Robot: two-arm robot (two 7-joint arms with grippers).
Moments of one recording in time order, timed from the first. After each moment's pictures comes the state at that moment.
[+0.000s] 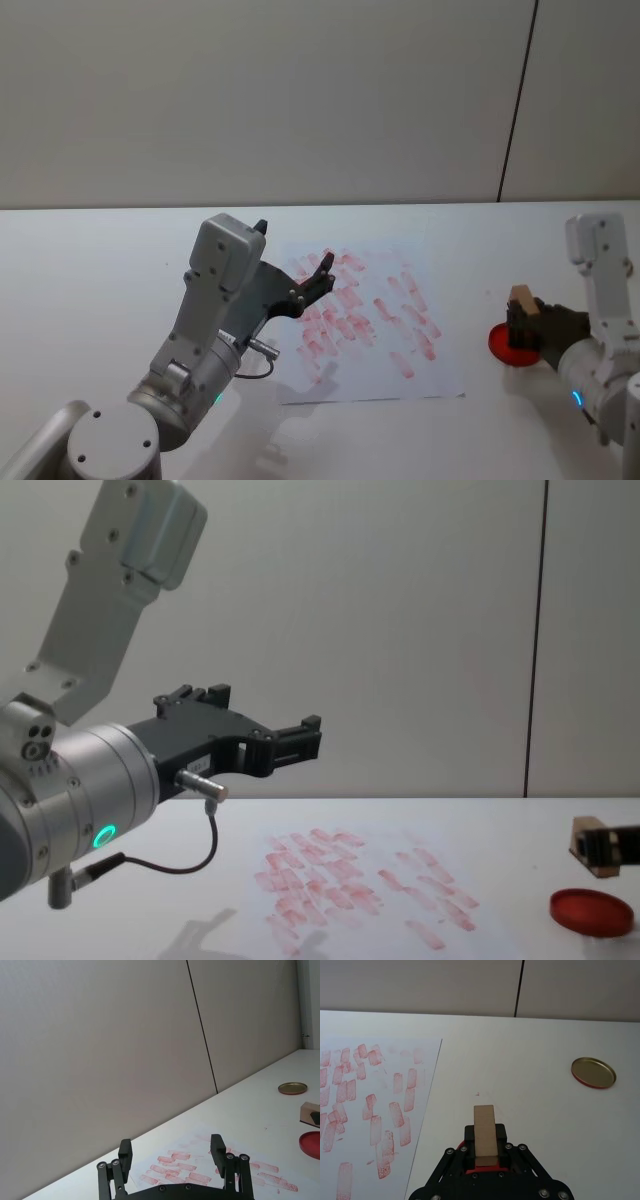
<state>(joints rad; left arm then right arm) -0.24 0.38 0.45 -1.63 -0.20 0.01 -0.01 0.17 0.10 -0.18 -1.60 0.14 0.56 -0.08</state>
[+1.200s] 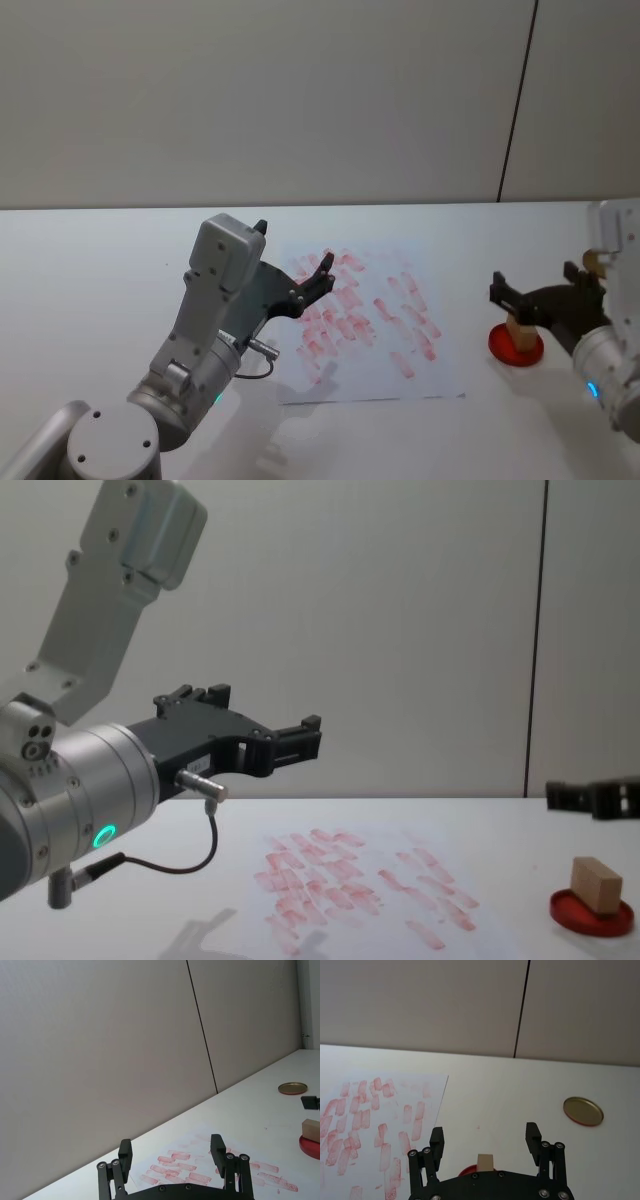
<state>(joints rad) -0.24 0.38 0.45 -1.63 -0.20 0.01 -0.01 0.14 0.12 -0.17 -1.66 0.10 0.42 -0.03</state>
